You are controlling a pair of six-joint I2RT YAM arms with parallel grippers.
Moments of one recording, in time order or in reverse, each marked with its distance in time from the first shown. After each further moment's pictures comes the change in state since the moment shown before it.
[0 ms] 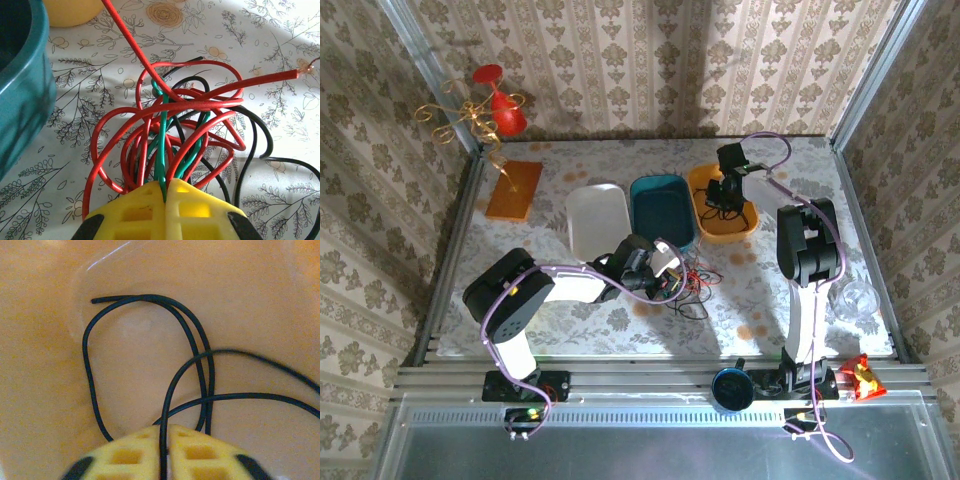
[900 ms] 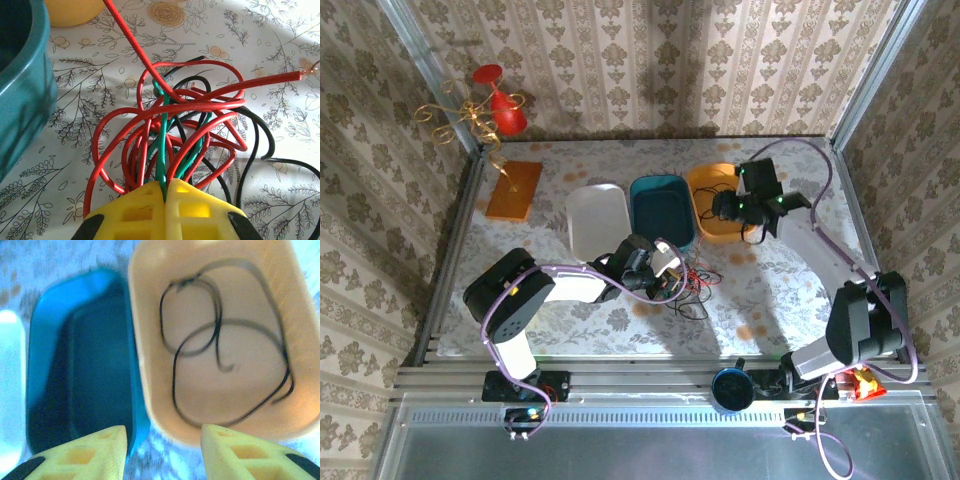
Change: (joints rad) left arm -0.003 0.002 0.003 -0.003 -0.007 0.000; right arm 0.074 -0.638 -0.467 0.074 -0.015 -0.046
